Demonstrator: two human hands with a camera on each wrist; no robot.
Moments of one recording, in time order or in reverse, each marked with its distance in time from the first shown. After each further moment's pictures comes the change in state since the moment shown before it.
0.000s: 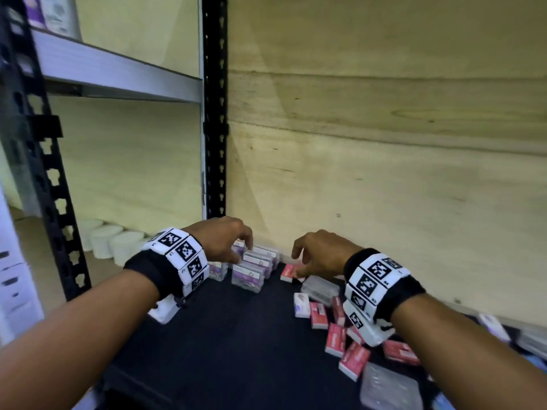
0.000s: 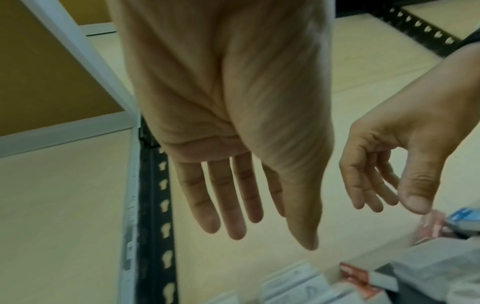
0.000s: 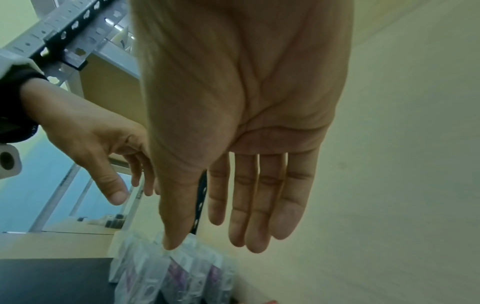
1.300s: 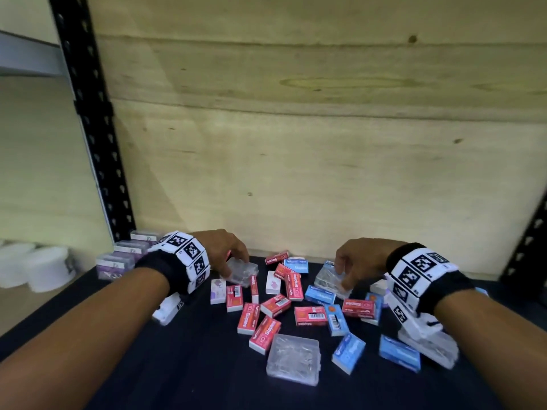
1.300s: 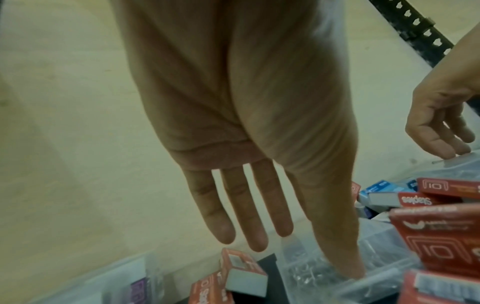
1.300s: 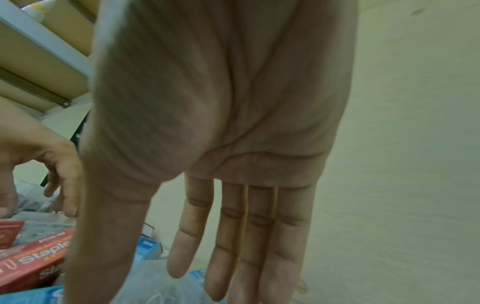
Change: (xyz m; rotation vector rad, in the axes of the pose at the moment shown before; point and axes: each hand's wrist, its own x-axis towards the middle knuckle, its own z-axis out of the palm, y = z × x) left_hand 0.097 0.127 0.041 -0.052 -0.300 0.184; right_hand -0.124 0.182 0.016 0.035 -0.264 0.386
